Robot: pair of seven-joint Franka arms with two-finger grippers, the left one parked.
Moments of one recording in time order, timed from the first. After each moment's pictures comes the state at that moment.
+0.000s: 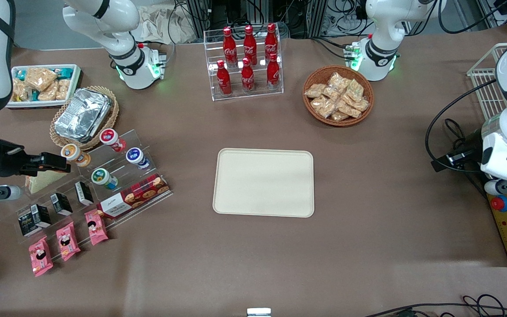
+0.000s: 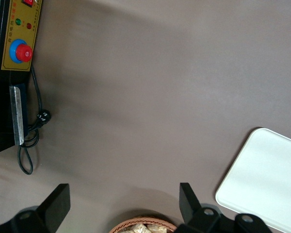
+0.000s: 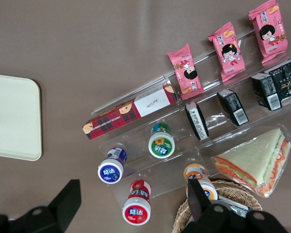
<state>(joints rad) -0.02 0.26 -0.01 -1.35 0.08 1.48 -0.06</state>
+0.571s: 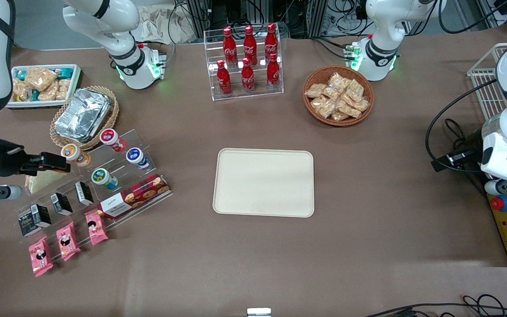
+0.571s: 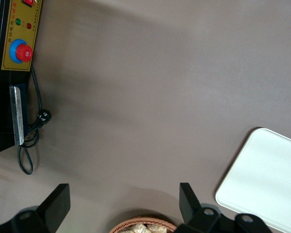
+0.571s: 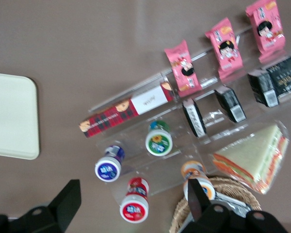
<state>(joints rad) -0.02 0.26 -0.02 -1.35 0.05 1.46 -0.06</state>
